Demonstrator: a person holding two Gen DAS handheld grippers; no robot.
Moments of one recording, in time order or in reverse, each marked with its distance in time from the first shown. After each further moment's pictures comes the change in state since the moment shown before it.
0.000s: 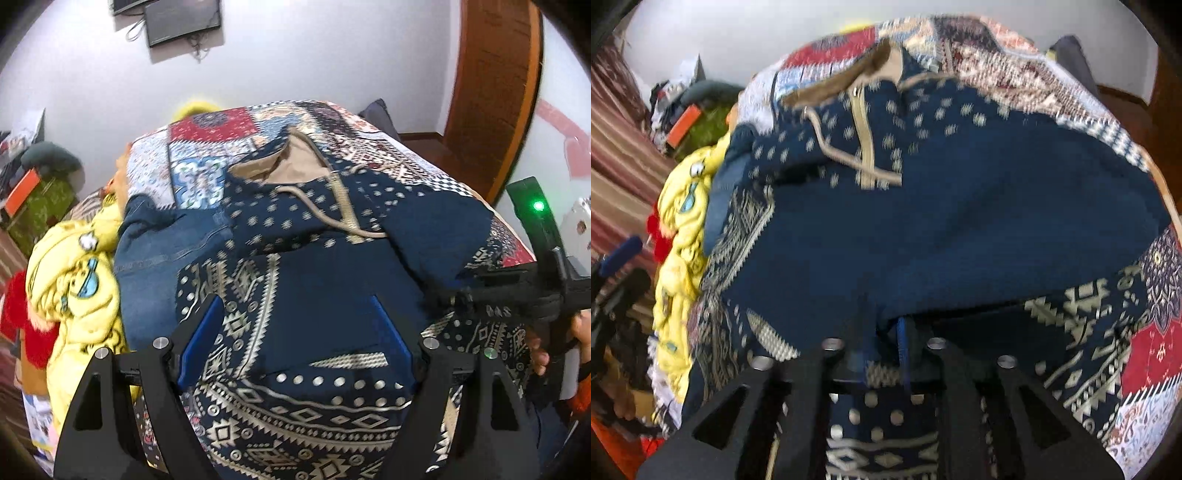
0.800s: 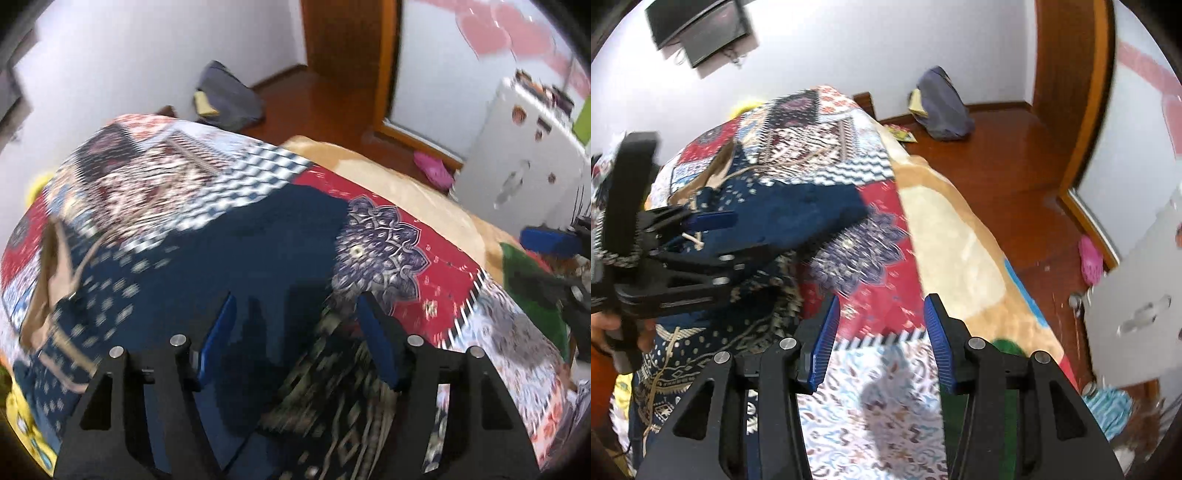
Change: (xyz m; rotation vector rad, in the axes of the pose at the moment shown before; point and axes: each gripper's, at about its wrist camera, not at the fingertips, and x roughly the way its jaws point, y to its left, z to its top) left arm 0.150 -0.279 0.079 0.495 0.184 -0.268; right arm -0.145 -0.164 -0.070 0.246 -0.273 -0.342
